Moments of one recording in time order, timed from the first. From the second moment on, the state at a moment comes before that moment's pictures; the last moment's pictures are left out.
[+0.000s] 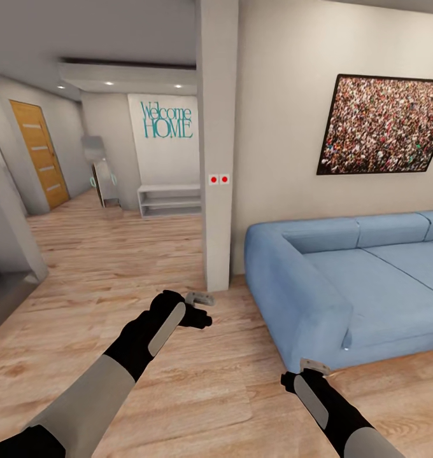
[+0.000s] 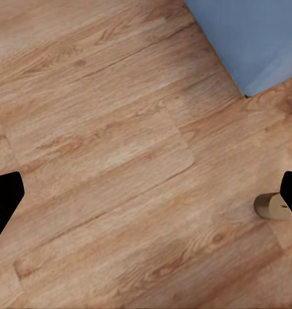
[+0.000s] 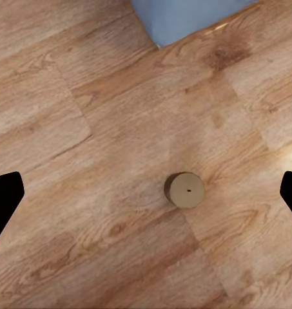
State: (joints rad) left arm -0.80 -0.07 -0.48 -0.99 0.51 1.01 0.26; right arm -0.53 -0.07 0.31 -0.66 -0.65 0.46 -0.50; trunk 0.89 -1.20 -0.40
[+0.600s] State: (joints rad) left arm -0.80 -0.07 -0.48 -0.99 0.51 1.00 0.26; right arm -0.53 -0.07 0.32 -0.64 -0.65 0.46 -0.50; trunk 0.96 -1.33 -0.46
